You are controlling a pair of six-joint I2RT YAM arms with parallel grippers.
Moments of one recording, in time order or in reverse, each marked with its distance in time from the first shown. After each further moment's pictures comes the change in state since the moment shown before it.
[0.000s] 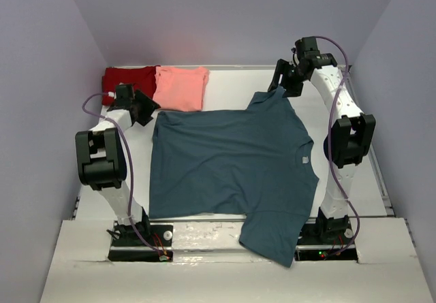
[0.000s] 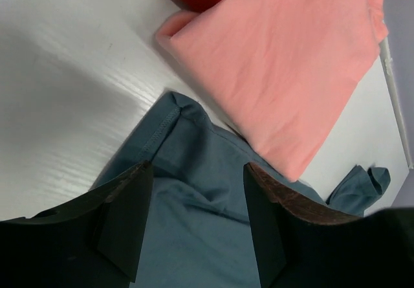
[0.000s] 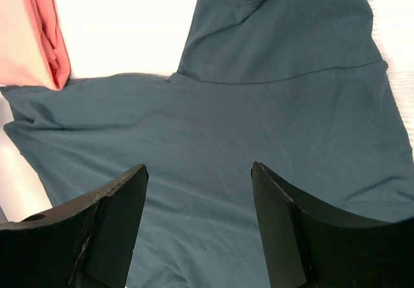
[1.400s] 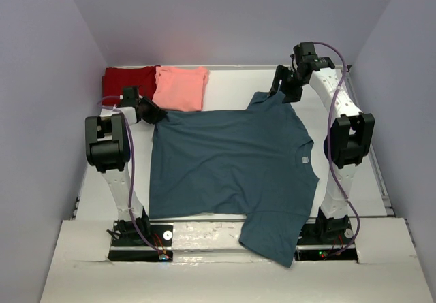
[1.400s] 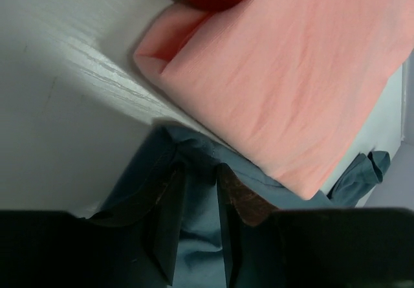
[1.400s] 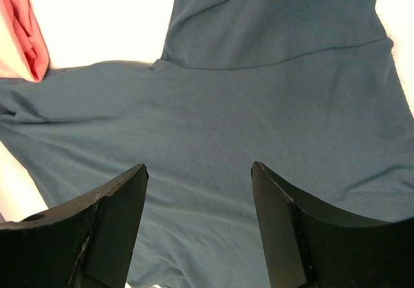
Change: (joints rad) left arm 0.004 0.267 0.091 0.098 0.182 -0.027; right arm 0.000 -0.004 -0.065 0.002 0.000 0.004
